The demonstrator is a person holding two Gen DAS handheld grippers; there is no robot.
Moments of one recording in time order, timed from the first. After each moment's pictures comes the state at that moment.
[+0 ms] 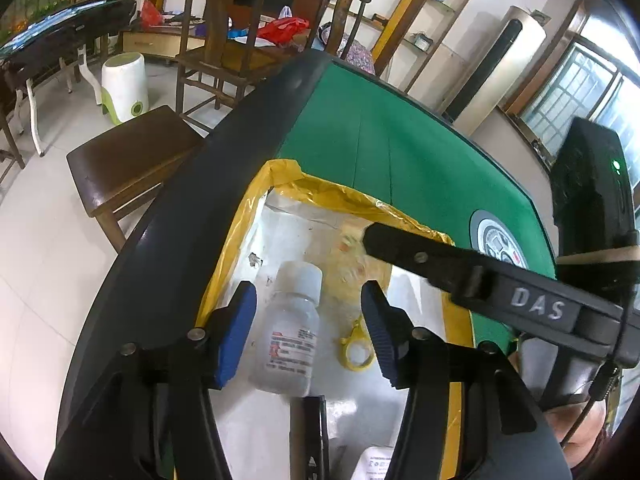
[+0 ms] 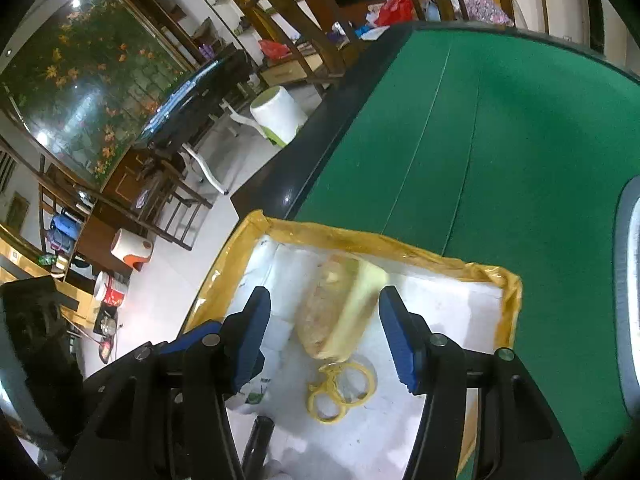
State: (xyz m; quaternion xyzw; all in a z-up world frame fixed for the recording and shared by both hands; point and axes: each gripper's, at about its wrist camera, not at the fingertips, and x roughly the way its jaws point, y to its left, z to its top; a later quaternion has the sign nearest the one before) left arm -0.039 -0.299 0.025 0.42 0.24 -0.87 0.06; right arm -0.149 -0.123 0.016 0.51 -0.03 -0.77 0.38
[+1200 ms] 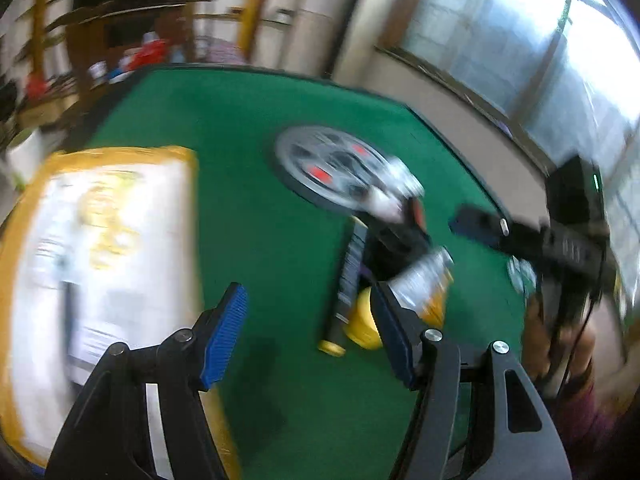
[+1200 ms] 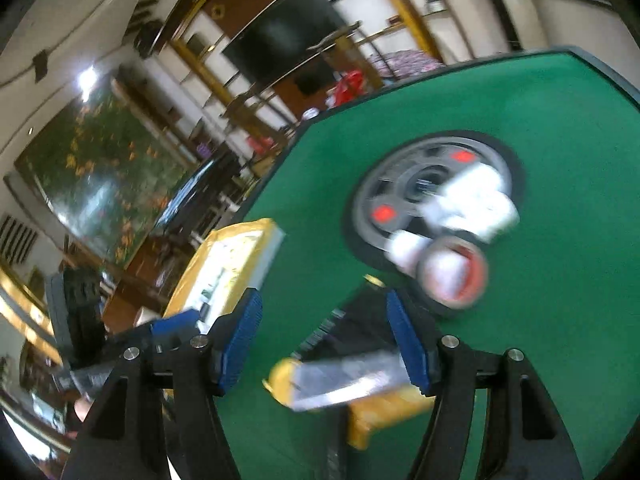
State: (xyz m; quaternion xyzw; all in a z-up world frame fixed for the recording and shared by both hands) left arm 0.022 -0.084 0.047 0.41 0.09 -0.90 -0.13; right arm -0.077 0.174 0.022 0.41 -0.18 -0.83 0.34
